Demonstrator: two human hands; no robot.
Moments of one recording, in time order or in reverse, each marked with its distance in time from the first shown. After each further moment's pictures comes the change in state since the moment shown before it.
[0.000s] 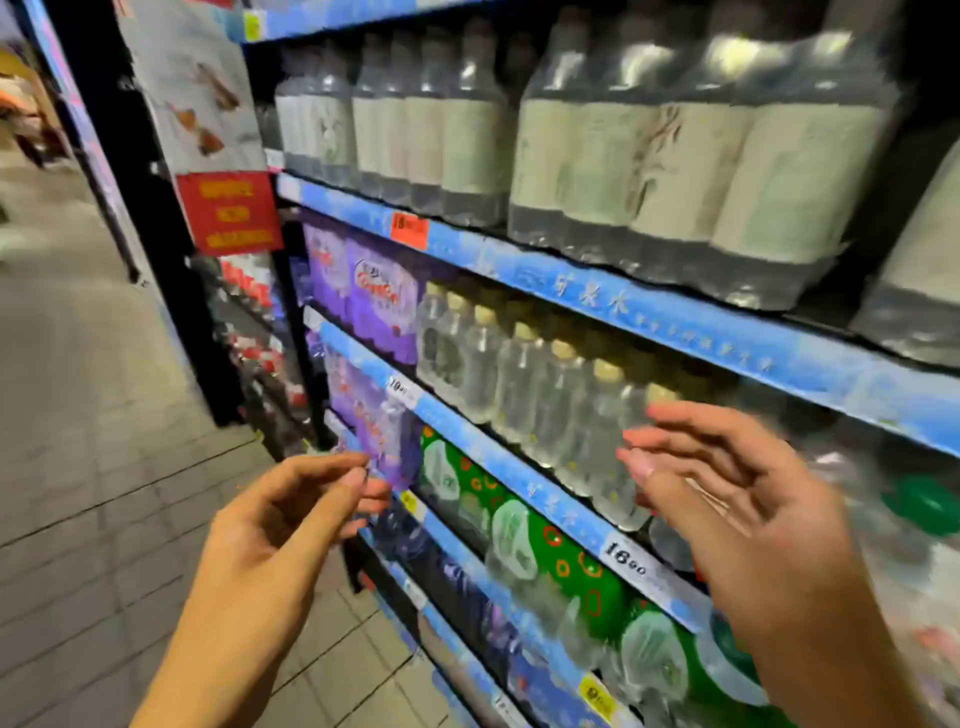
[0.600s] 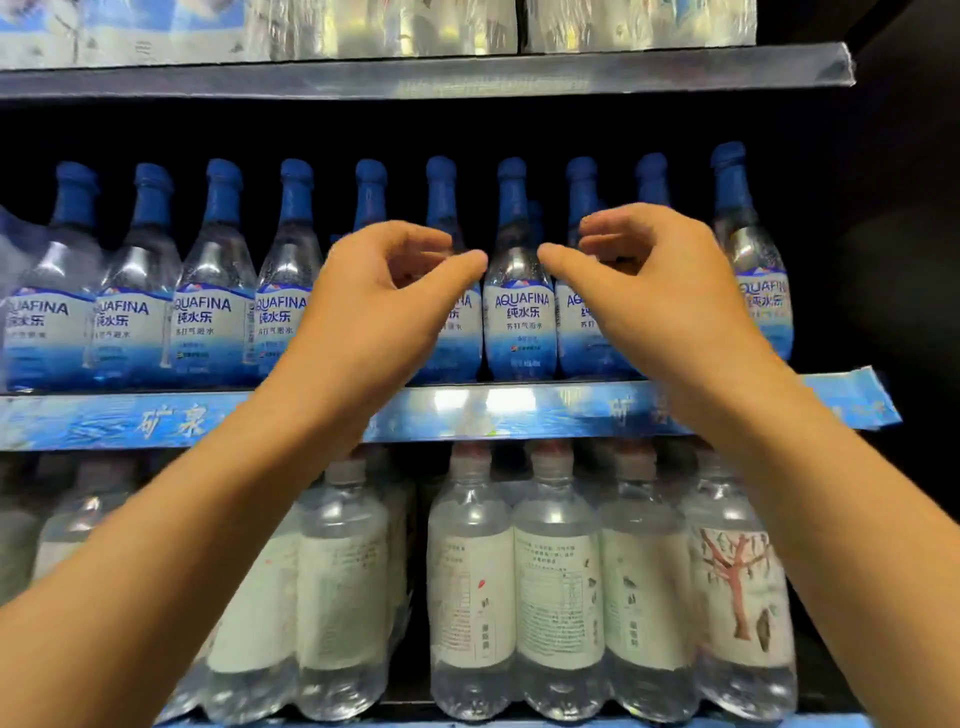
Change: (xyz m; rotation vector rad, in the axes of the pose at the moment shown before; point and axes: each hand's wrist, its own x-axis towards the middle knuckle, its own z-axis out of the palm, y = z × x) left_hand 0.101 0.312 0.308 -0.275 -0.645 0.875; right_hand 0.155 -0.289 -0.132 -0.880 0.821 -0.516
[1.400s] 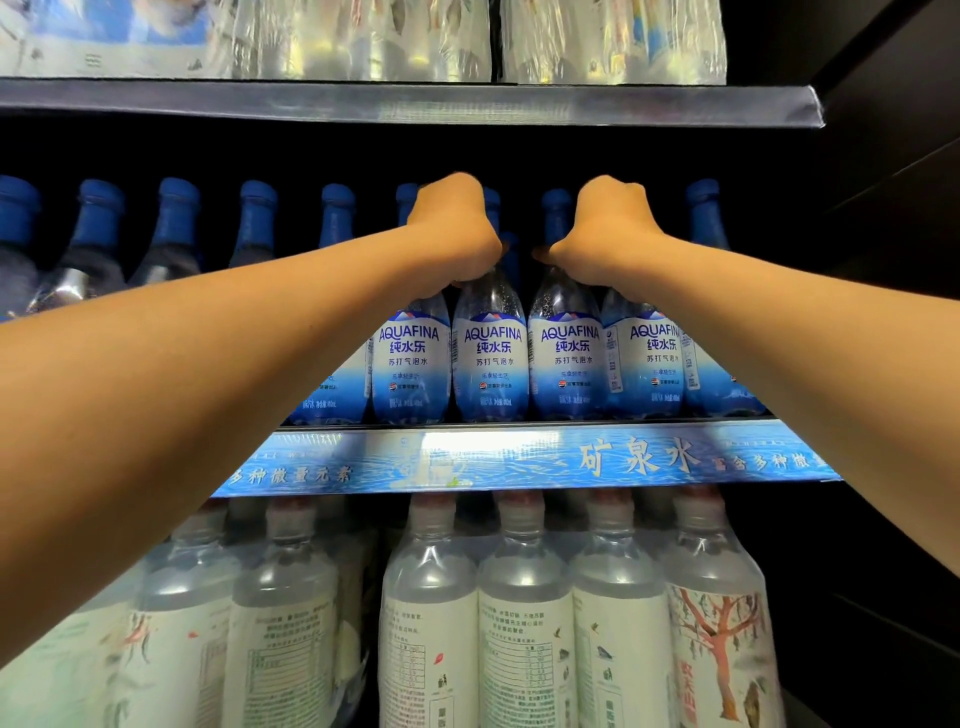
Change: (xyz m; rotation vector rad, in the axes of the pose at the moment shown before) left_hand 0.140 0.008 0.081 0.679 -0.048 0.031; right_hand 0.136 0.023 0.021 -0.656 -0.093 -0.057
